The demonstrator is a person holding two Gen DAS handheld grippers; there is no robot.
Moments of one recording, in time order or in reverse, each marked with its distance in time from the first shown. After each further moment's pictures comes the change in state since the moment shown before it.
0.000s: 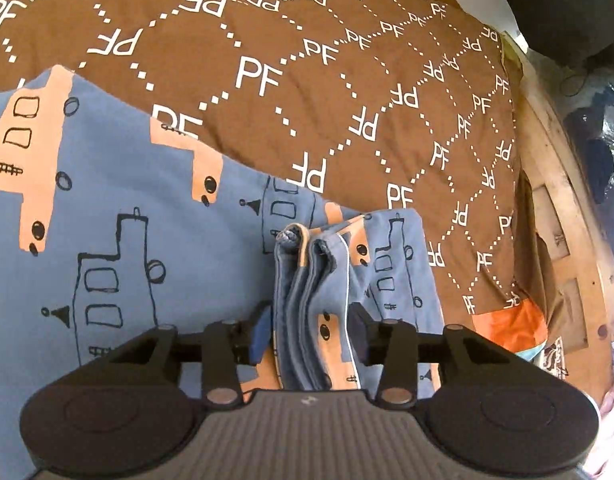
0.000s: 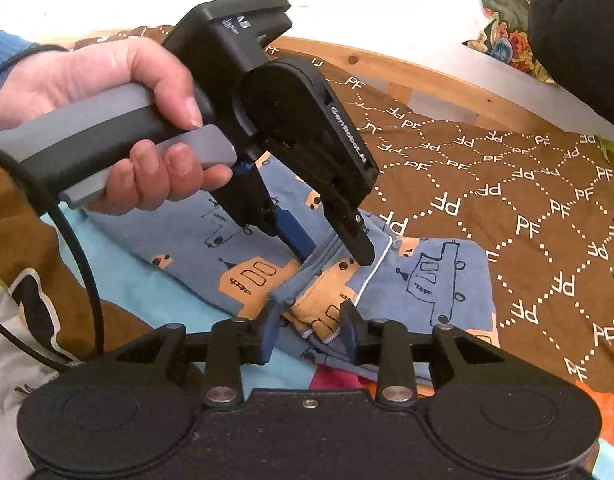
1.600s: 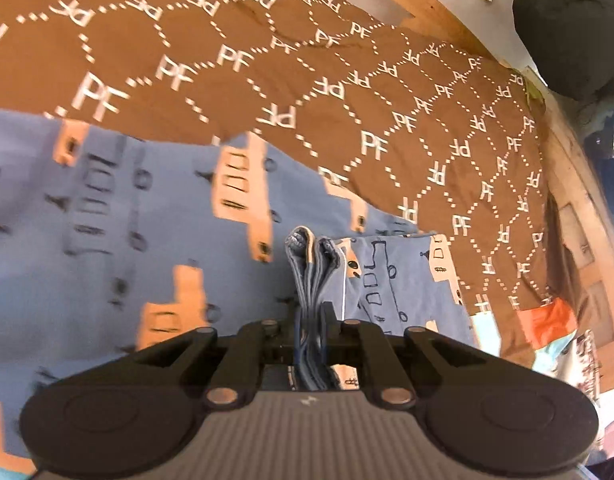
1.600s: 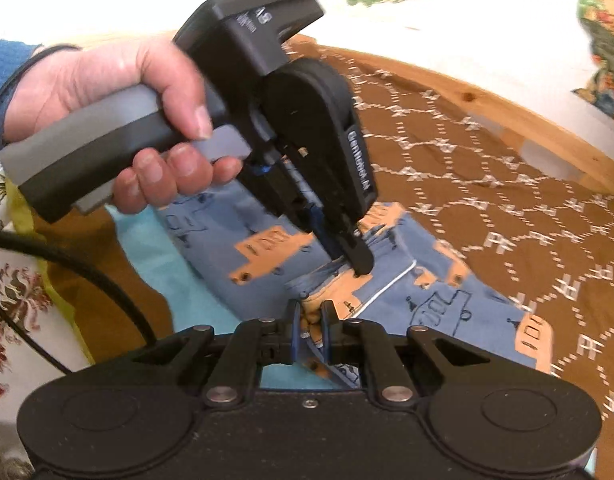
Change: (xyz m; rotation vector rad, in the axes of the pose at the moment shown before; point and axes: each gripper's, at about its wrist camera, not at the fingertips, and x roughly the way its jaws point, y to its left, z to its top) left arm -0.100 0.067 -0.012 0.030 -0.103 0.141; right arm 0.023 0.078 0.061 -0.122 -0.008 0.228
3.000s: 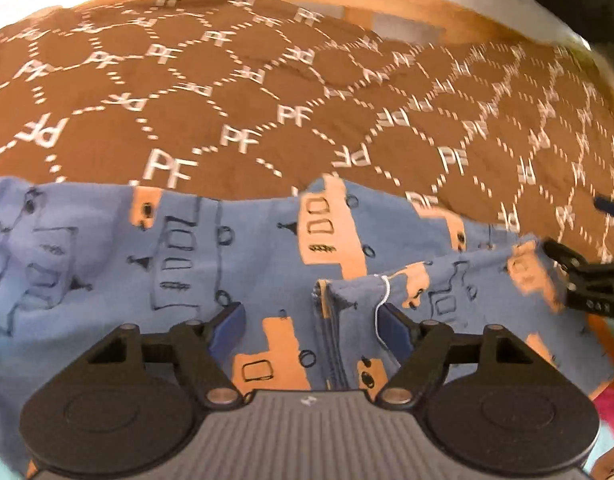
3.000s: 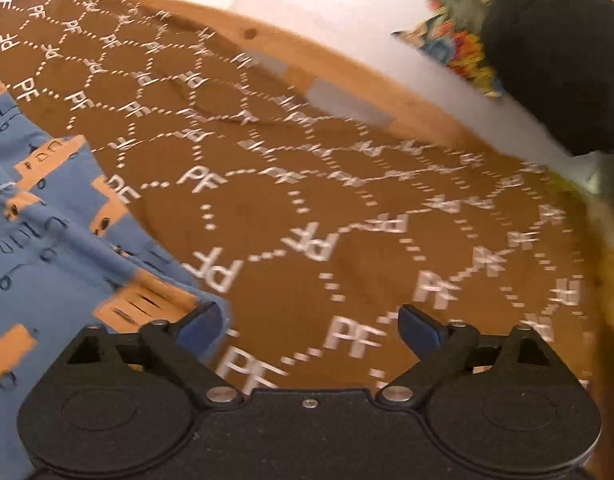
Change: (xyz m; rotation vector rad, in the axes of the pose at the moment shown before) left arm 0.012 -0.017 -0.018 0.172 -0.237 0.378; right arm 0.040 -0.176 -0.032 0.026 0.055 -0.558
